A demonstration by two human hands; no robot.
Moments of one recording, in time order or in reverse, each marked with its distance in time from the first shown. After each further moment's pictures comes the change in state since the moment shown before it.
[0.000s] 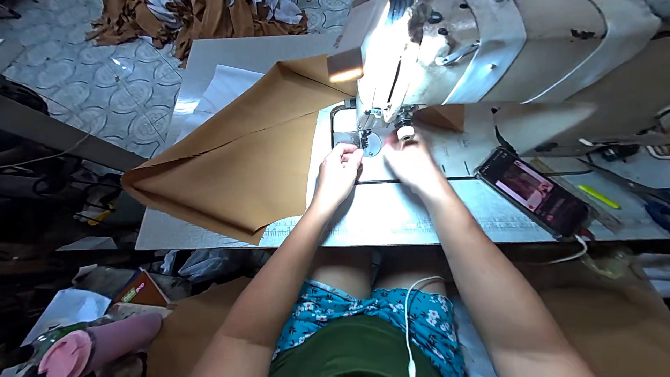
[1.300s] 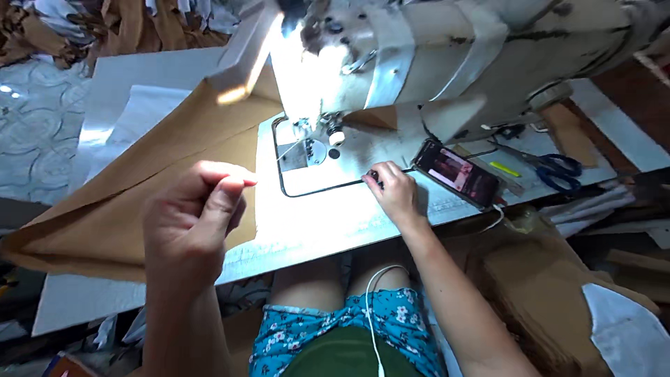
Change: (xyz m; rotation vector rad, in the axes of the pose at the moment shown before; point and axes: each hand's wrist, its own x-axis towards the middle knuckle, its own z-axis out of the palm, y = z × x) left_hand -0.069 0.057 -0.082 -0.090 0.020 0.575; right_hand -0.055 0.102 -0.008 -0.437 0.488 -0.344
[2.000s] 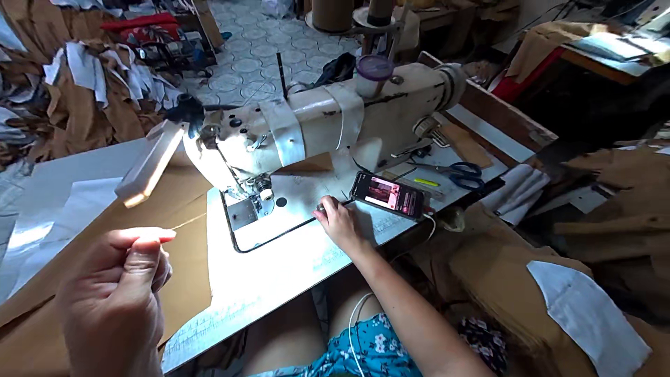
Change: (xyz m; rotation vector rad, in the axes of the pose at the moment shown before) left_hand 0.017 -0.010 0.007 -0.024 0.107 0.018; right_hand 0.008 -0.009 -0.007 0.137 -0.121 0.257
